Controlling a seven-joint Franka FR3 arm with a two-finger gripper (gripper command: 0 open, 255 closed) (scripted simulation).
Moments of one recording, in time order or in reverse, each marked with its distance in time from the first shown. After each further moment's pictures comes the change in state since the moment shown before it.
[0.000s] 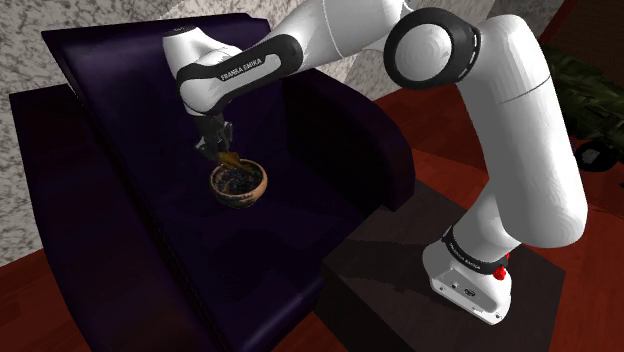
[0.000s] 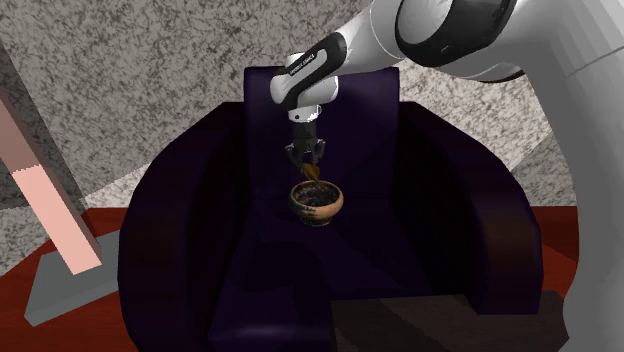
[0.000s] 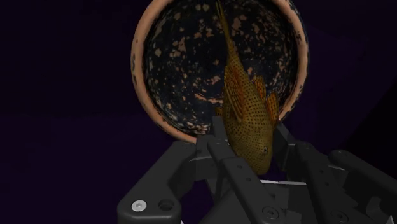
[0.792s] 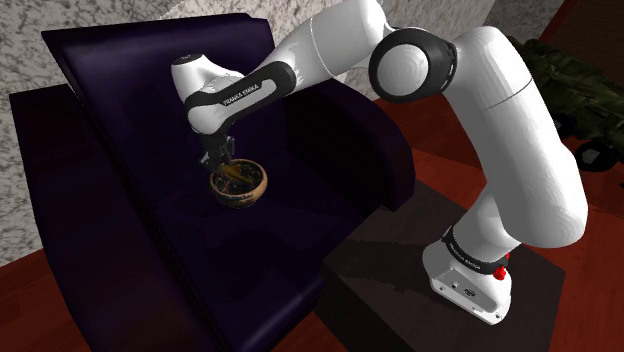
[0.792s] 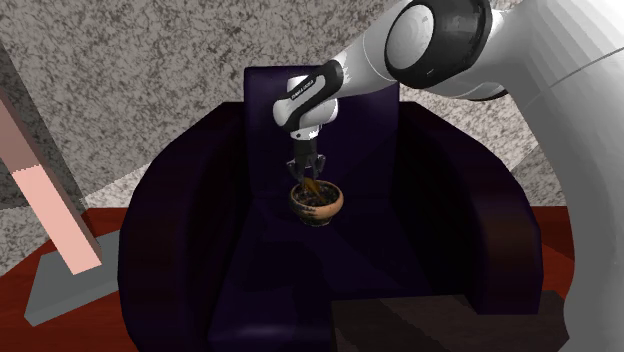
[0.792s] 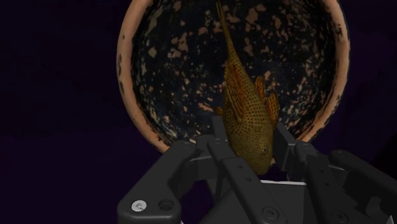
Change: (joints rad) arm 0.007 0.097 -0.017 0.018 -0.018 0.078 0.001
